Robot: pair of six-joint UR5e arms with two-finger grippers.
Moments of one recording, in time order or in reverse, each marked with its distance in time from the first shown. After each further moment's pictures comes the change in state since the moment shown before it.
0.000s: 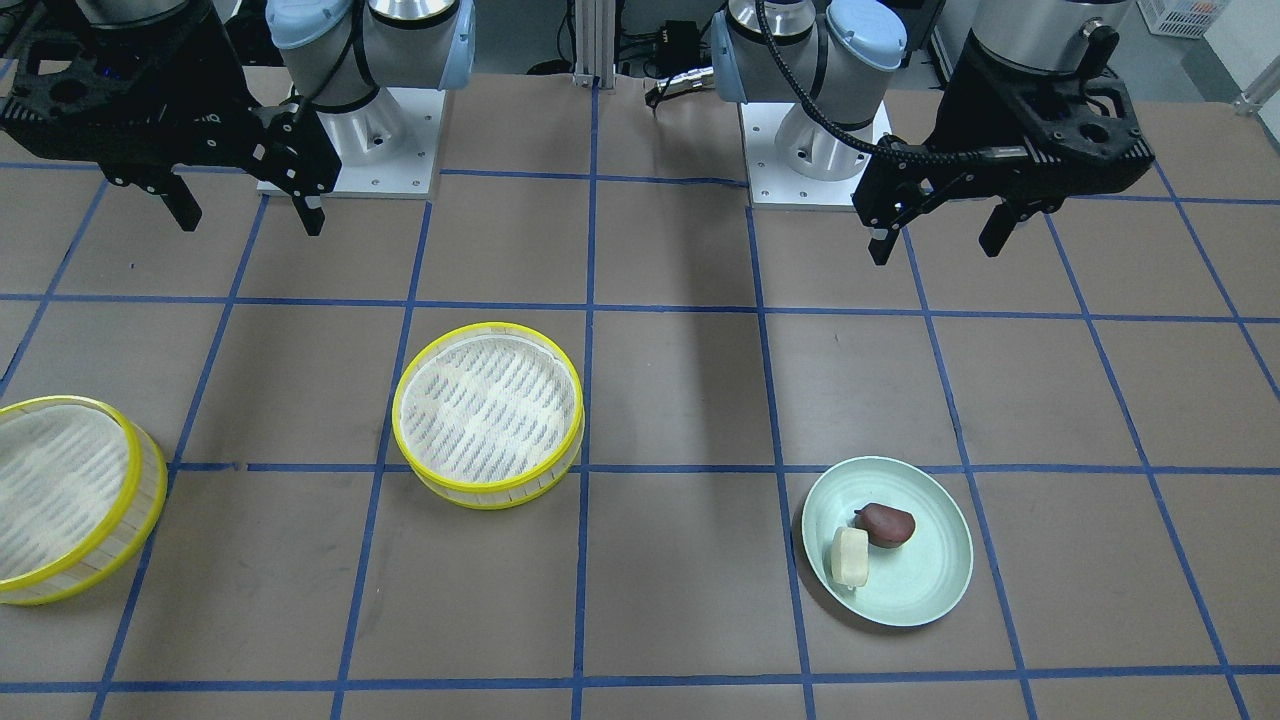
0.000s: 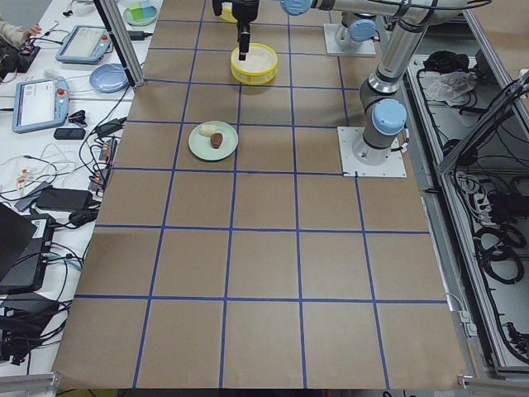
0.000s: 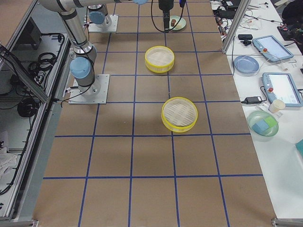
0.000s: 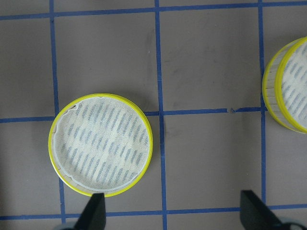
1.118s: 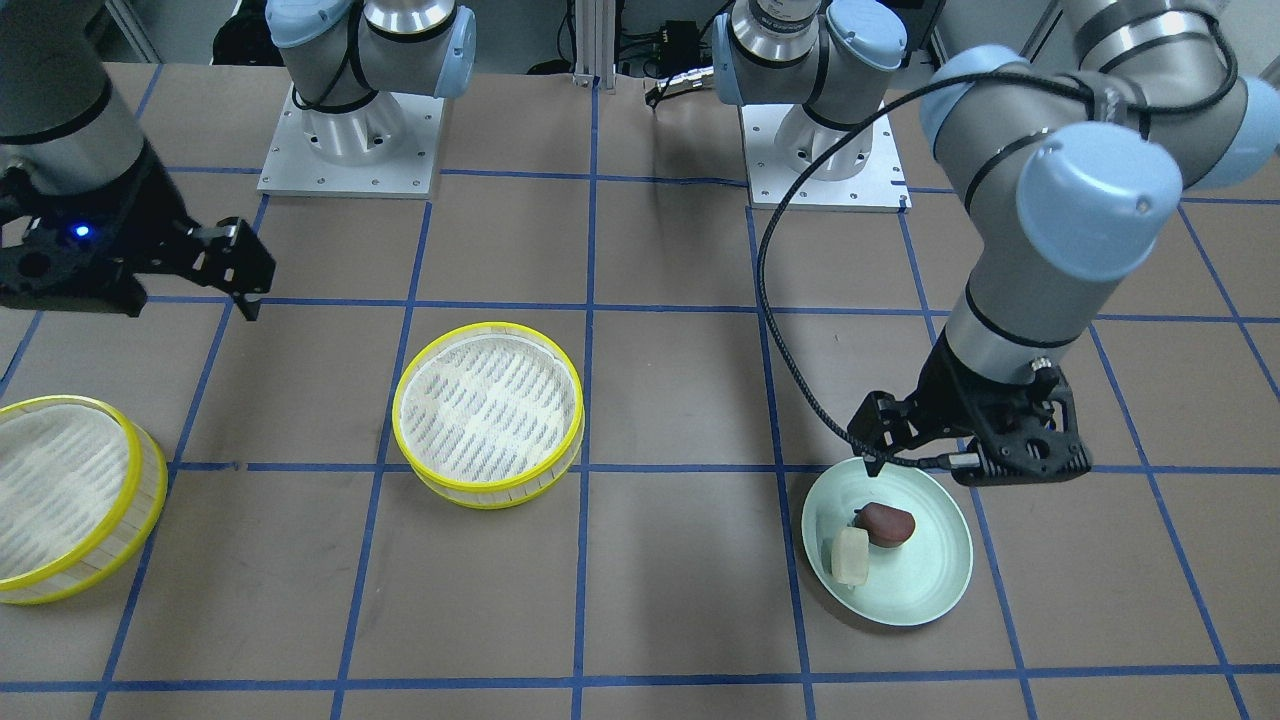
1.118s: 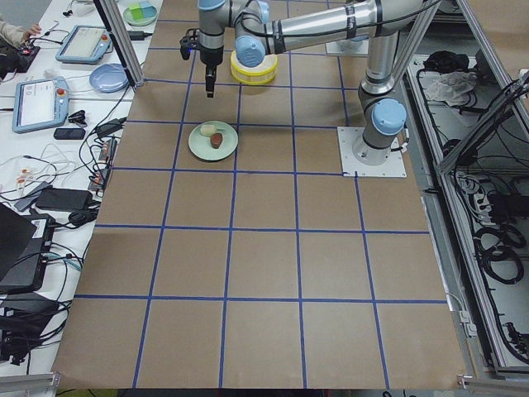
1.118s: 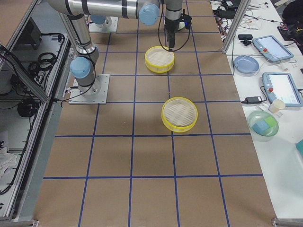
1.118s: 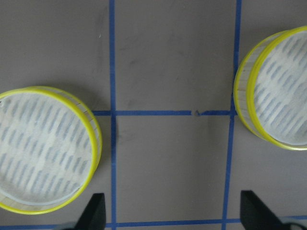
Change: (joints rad) left arm 0.029 -0.332 -0.042 0.377 0.006 0.091; right arm -0.140 0.105 0.080 -0.097 -0.068 -0.188
